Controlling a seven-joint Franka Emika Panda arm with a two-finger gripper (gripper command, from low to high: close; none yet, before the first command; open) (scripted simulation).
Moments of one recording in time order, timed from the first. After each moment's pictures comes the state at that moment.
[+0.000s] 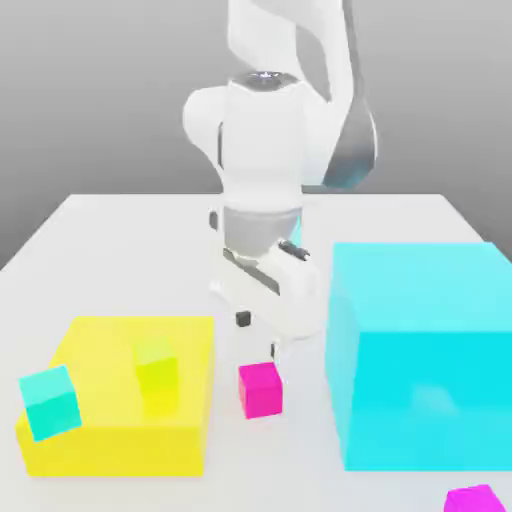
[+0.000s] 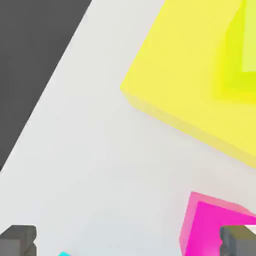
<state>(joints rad) -0.27 -0.17 0.33 -2.92 0.14 2.83 1.94</state>
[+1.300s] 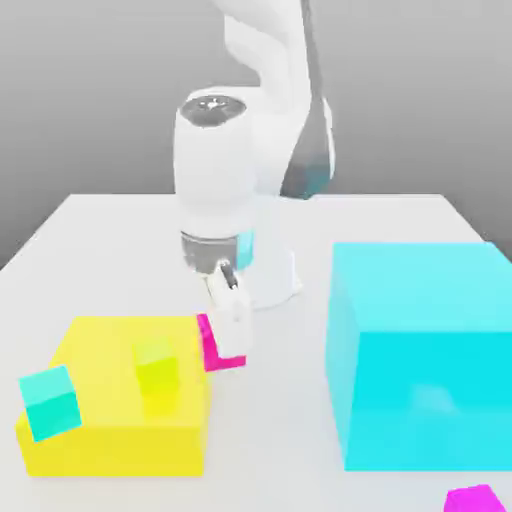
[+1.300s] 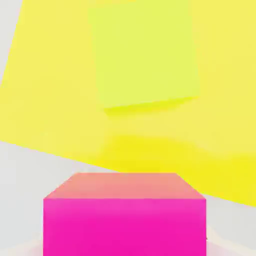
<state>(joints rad) -0.19 -0.26 -0.03 -2.81 -0.02 2.55 1.88</state>
